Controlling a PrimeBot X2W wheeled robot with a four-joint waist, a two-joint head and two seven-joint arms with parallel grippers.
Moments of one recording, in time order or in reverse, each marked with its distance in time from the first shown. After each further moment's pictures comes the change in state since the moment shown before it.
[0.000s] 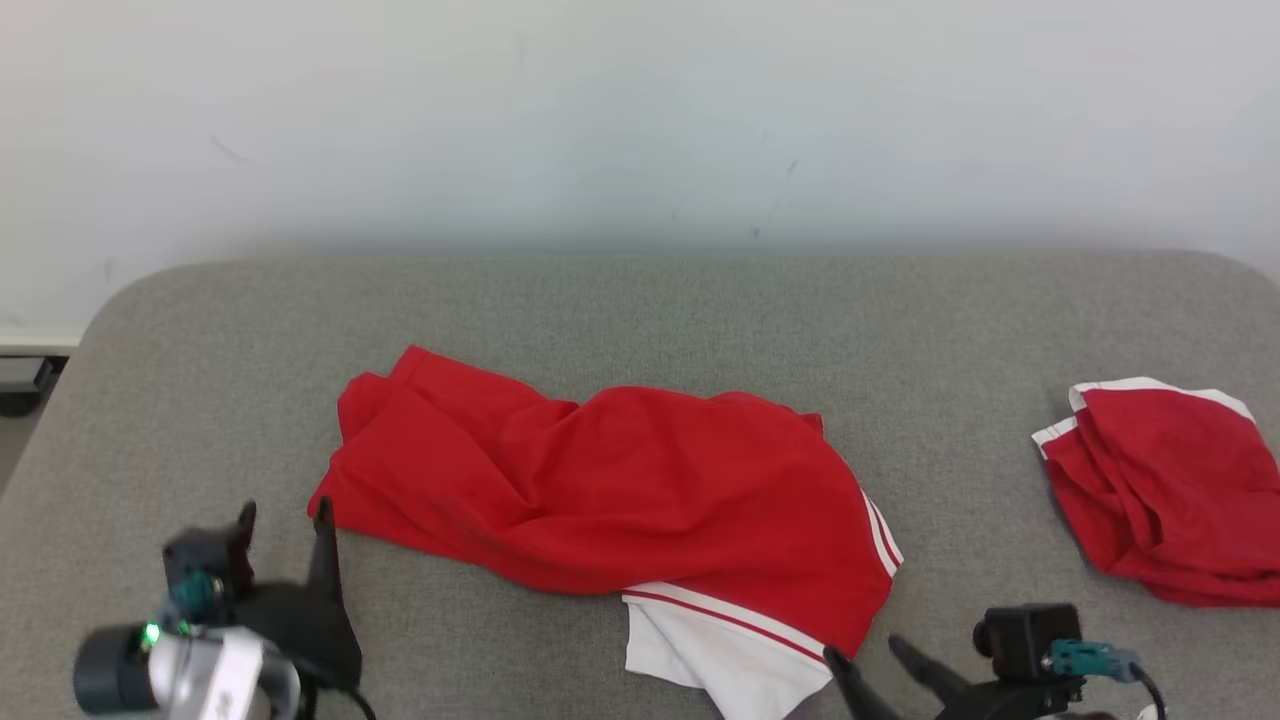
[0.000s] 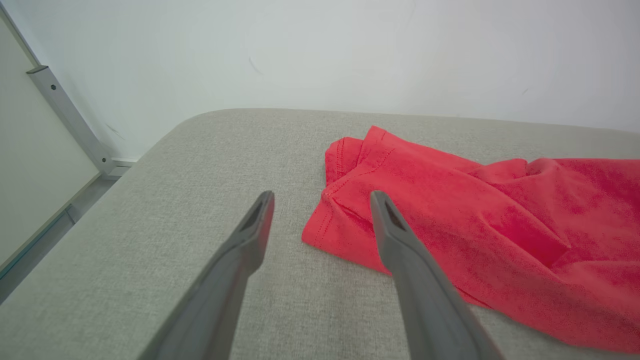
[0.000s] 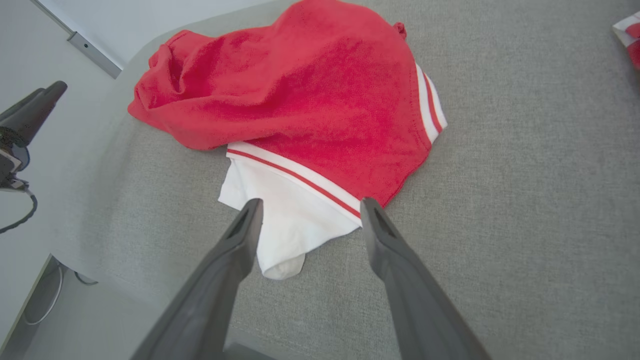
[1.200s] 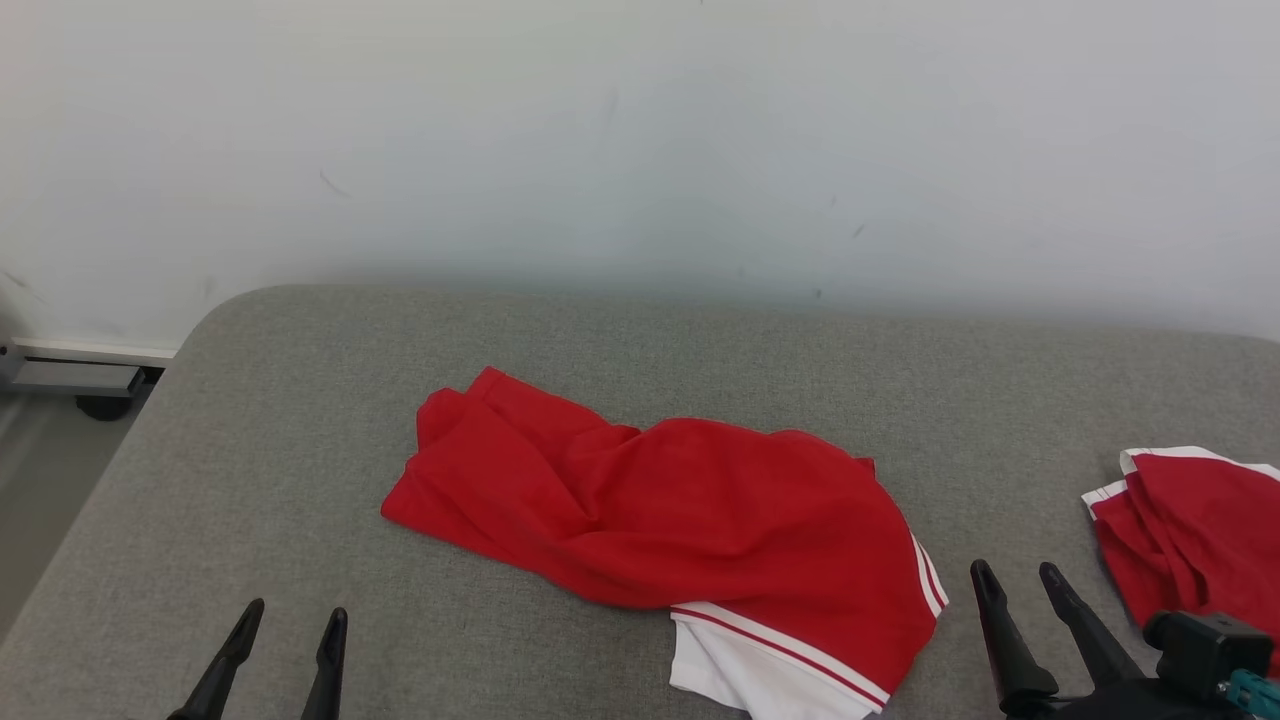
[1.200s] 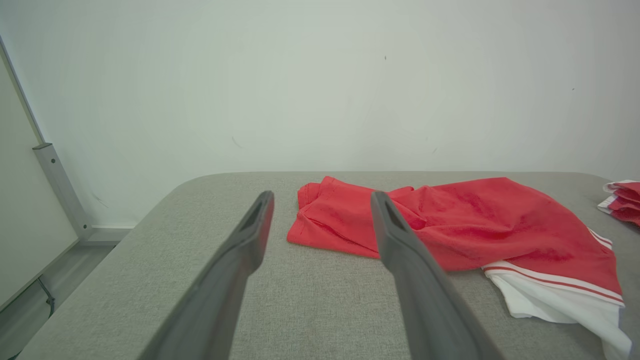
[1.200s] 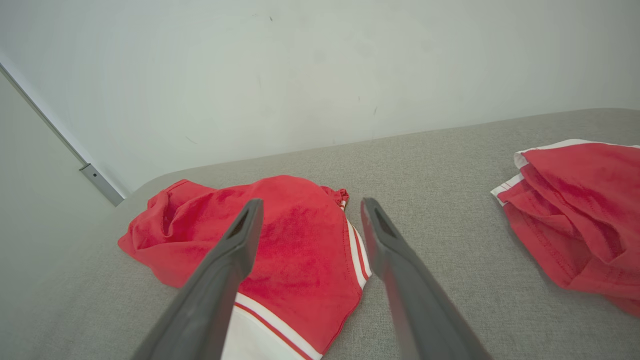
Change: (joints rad) left arm 0.574 0.186 0.070 -0.837 0.025 -0.033 -0.001; right arm 0.006 -0.020 -0.189 0.102 0.022 0.068 -0.433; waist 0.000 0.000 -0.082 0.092
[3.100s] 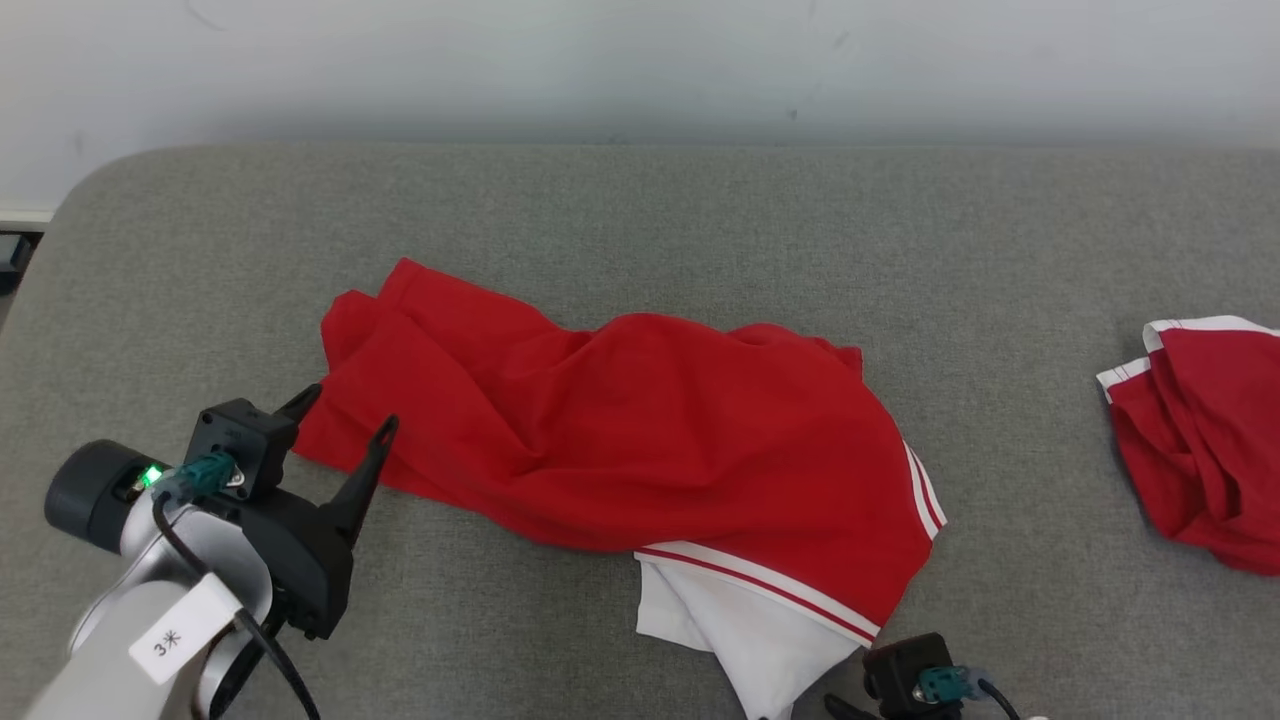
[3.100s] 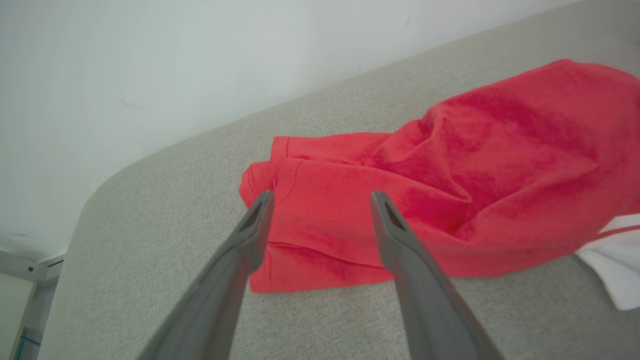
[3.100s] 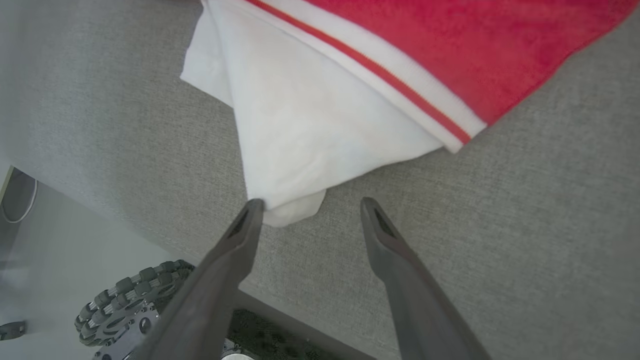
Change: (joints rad) left arm -0.527 0.042 -0.155 0.214 0.080 -0.156 0.407; right arm -0.042 0.044 0.319 0.013 -0.152 -0.071 0.471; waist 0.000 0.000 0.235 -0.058
